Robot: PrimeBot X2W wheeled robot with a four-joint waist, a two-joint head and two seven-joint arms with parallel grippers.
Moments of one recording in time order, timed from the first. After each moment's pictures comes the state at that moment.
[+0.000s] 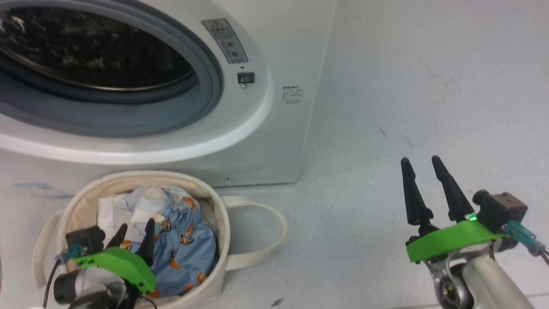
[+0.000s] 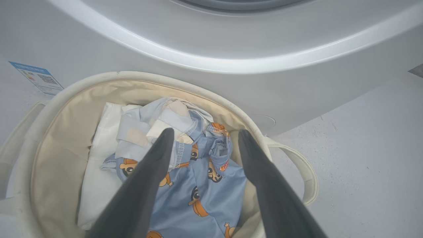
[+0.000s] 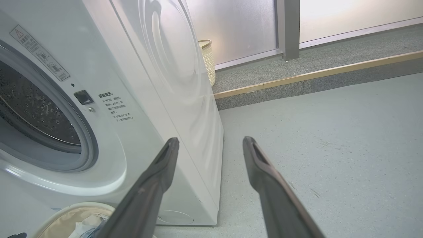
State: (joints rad) left arm -0.50 0.17 -0.18 1.08 -0.51 -0.12 -0.24; right arm -0.19 -0.23 0.28 0.17 0.51 0.13 -0.25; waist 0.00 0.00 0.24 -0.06
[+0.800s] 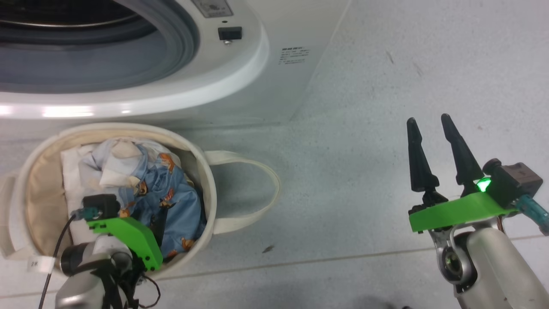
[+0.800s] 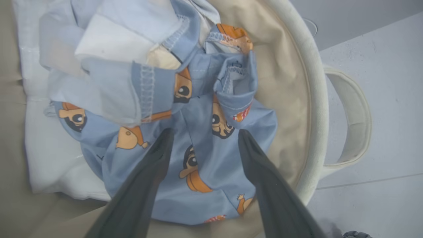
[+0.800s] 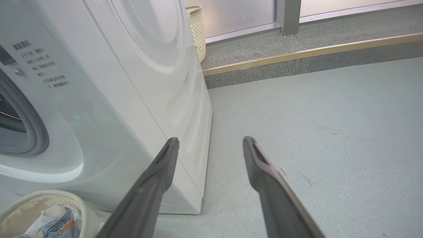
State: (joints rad) left arm -0.69 0.17 -0.35 1.24 -0.61 -0.12 -0.09; right arm -0.29 -0.22 0.25 0.11 0.43 0.13 -0.25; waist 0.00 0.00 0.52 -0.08
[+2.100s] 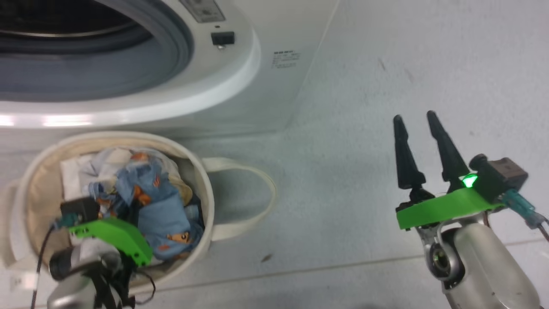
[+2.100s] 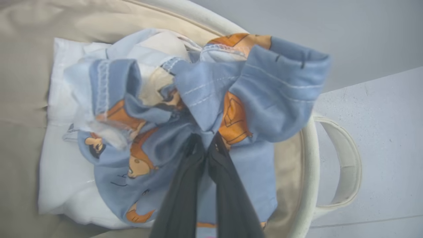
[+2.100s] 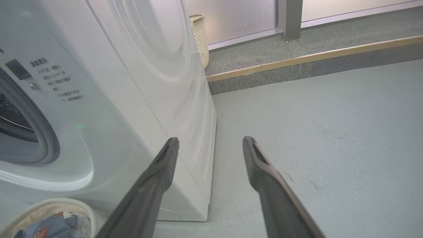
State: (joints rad) left arm -0.72 0.18 -0.38 1.29 -0.72 -0.12 -0.21; right arm -0.32 -0.20 0.28 0.12 0.44 0.13 -0.25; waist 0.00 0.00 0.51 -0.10
